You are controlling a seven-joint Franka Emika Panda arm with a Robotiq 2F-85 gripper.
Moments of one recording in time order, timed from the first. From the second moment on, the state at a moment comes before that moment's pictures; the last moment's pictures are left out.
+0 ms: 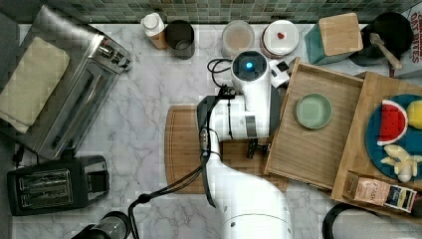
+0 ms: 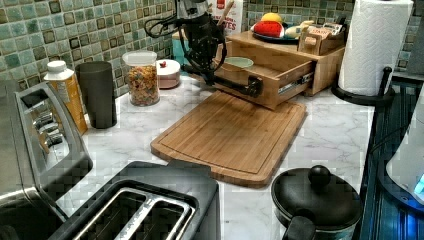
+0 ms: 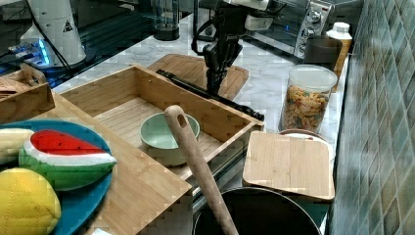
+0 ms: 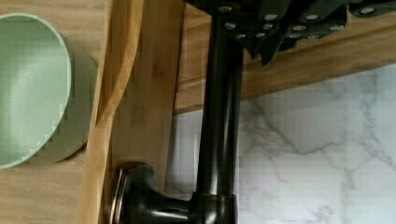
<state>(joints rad) -0.07 0.39 -0.04 -1.93 -0.22 0.61 -0.53</state>
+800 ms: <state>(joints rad) -0.16 0.36 -0.12 -1.98 -0.23 0.66 -0.70</state>
